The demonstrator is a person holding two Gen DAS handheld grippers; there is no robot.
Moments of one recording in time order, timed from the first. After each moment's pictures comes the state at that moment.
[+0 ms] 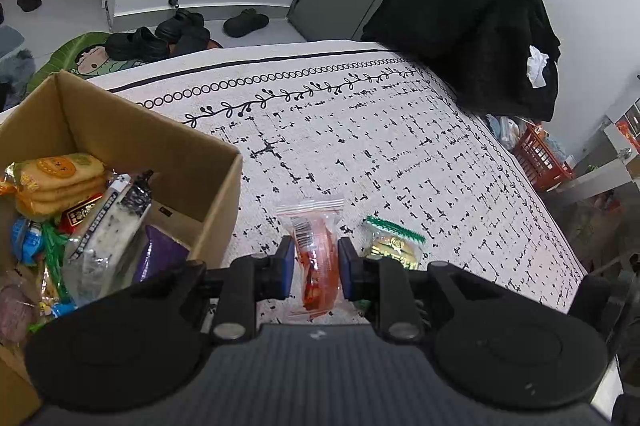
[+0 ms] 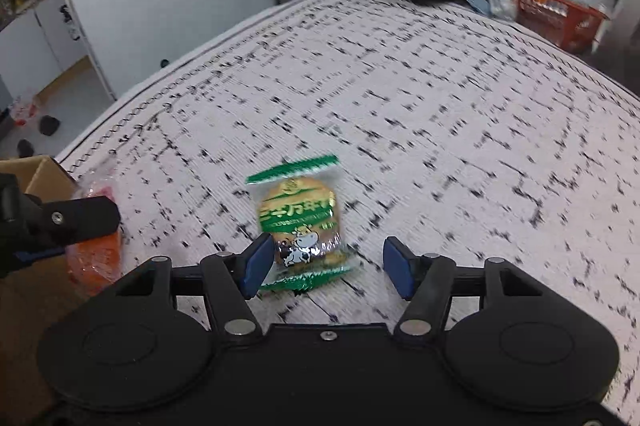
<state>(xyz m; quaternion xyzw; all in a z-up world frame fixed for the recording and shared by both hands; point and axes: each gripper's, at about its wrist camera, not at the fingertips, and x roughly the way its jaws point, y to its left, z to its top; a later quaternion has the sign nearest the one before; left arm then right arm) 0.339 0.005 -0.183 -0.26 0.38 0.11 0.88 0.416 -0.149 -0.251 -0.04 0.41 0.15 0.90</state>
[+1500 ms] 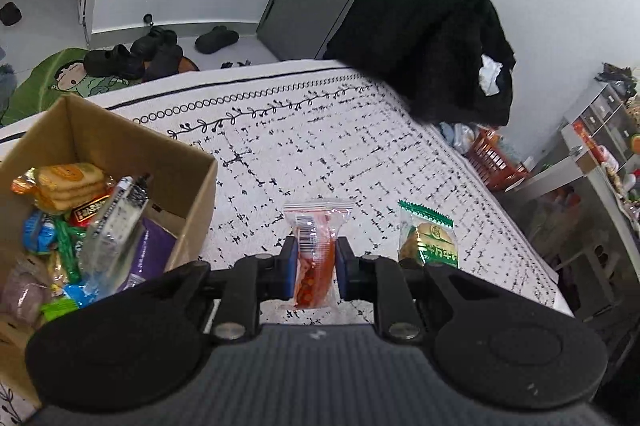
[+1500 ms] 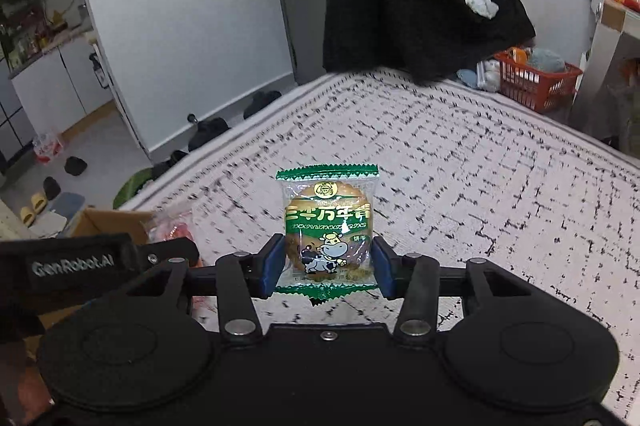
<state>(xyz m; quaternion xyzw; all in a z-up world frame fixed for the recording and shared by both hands) 0.298 -0.007 -0.140 -0.26 0.35 0.07 0.90 0.350 -0.162 -0.153 -0.01 0.33 0.18 0.93</state>
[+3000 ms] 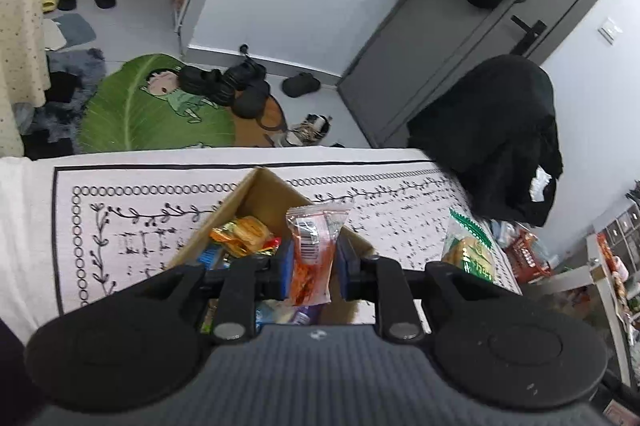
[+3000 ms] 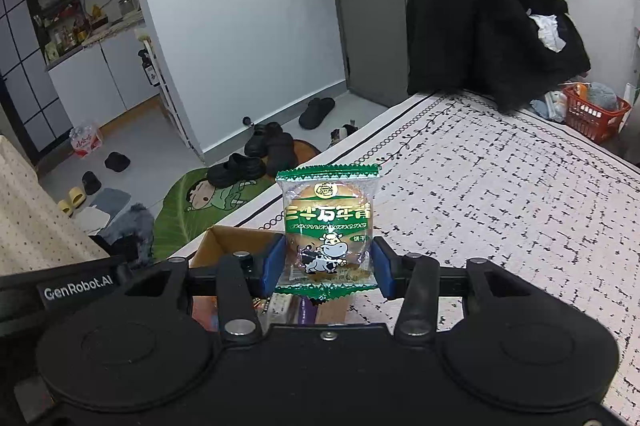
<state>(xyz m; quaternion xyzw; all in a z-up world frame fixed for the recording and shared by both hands) 0.204 0.109 -0.092 -0.34 0.30 0.18 0.87 0.305 -0.057 -0.113 -0.02 0.33 0.23 0.92</state>
